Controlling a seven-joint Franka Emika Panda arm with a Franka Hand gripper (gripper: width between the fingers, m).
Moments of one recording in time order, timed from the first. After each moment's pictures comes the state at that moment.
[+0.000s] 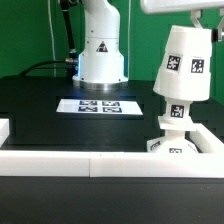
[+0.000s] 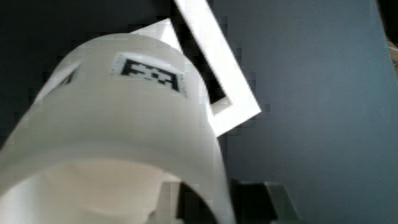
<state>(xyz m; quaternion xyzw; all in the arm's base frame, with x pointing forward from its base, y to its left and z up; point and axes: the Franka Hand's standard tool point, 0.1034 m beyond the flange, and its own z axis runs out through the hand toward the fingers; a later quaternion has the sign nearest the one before) 0.616 0.113 0.180 -0.97 0.23 -0.02 0.06</state>
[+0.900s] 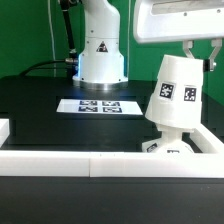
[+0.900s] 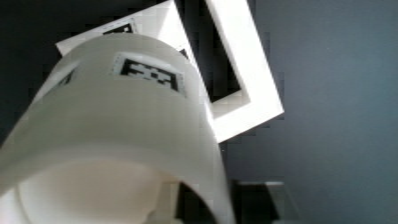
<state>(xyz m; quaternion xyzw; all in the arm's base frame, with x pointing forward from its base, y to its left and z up) 0.617 0.107 0.148 -0.98 0.20 -0.06 0.06</state>
